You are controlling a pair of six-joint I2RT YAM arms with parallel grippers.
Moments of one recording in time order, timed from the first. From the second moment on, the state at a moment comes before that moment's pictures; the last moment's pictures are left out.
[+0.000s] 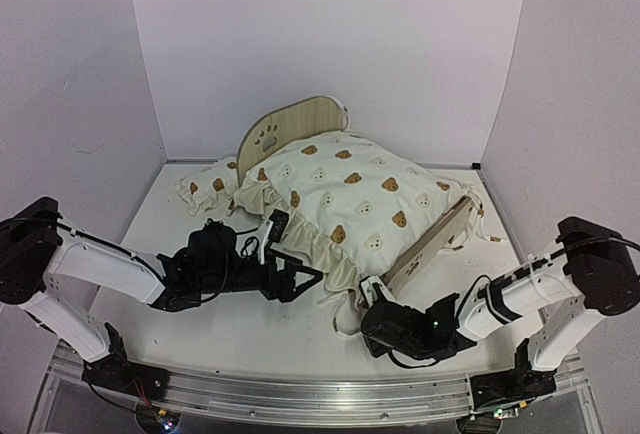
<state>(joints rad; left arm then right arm) -1.02 1.48 0.57 0.65 0.21 -0.52 1.30 1.59 0.57 -0.01 0.50 0.66</state>
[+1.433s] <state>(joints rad) -1.03 1.55 0.57 0.71 0.26 -0.50 1.33 1.58 0.54 0.20 0.59 0.92</state>
